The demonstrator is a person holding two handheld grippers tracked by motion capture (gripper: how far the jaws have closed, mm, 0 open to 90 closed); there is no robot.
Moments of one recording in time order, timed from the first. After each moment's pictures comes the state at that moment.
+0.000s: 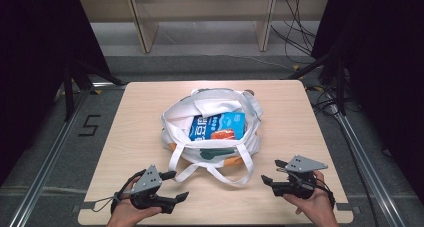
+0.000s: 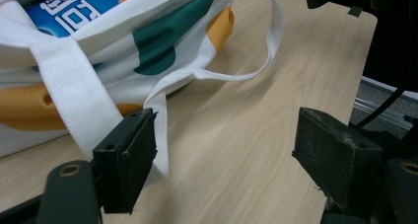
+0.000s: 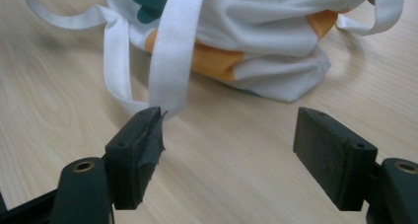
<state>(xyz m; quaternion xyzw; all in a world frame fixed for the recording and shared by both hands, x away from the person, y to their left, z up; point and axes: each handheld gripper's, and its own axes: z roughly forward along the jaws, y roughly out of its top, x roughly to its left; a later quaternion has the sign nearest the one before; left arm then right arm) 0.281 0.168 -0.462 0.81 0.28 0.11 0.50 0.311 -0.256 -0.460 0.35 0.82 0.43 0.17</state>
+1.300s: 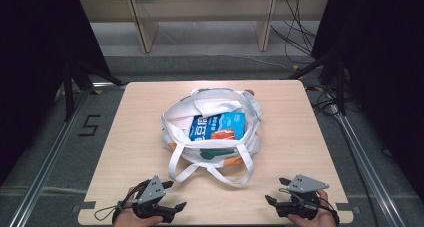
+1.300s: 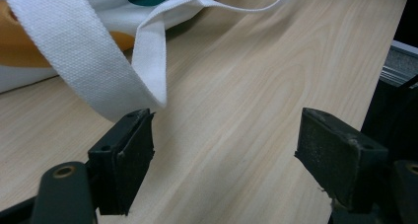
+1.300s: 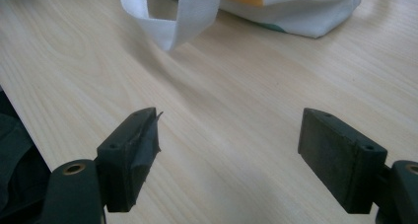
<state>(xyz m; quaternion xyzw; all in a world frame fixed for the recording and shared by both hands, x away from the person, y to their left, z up) 0.273 0.169 -0.494 0.84 0.29 0.12 0.44 0.276 -0.265 -0.488 0.35 0.84 0.39 0.16</state>
